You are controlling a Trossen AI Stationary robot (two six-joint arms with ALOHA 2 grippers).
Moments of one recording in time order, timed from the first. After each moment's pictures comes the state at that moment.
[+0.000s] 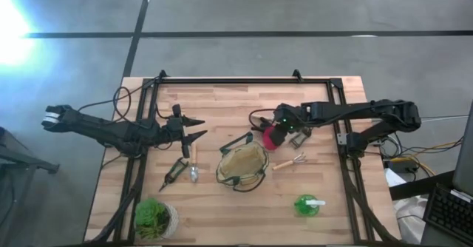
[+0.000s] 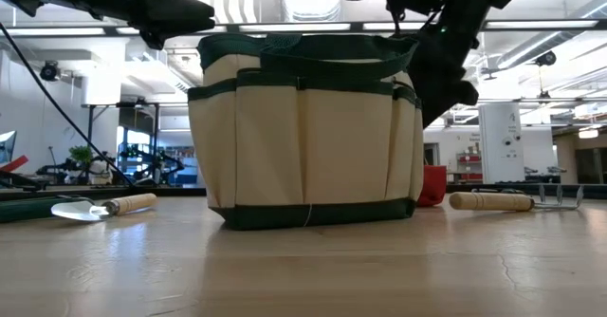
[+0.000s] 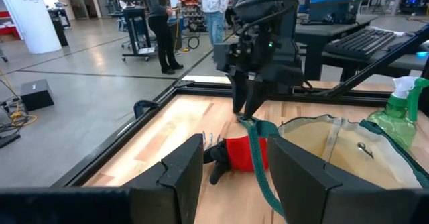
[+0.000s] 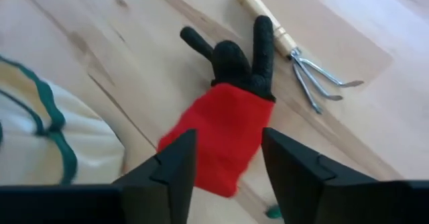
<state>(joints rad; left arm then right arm) -0.15 0.76 0.45 0.25 -0.45 0.00 -0.15 1.39 0.94 -0.63 0.13 0.69</state>
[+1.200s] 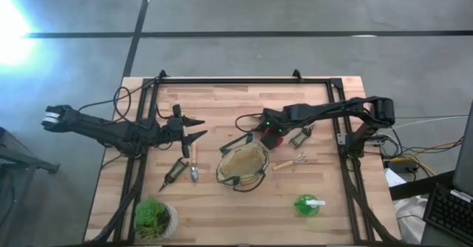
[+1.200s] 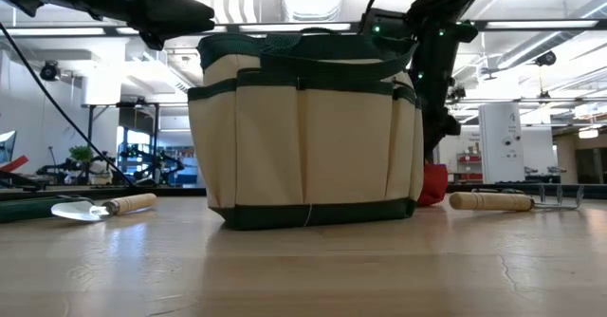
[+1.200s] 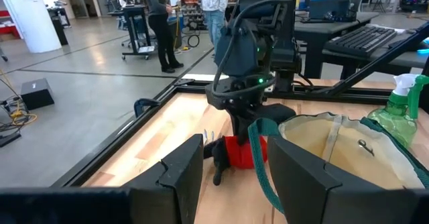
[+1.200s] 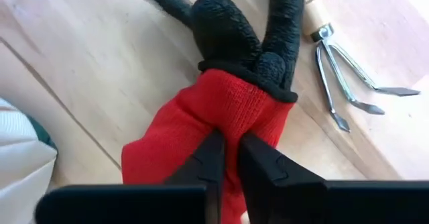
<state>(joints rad) -0.15 0.76 0.45 0.24 -0.45 0.00 -0.18 1.65 1.01 -0.65 0.10 0.56</state>
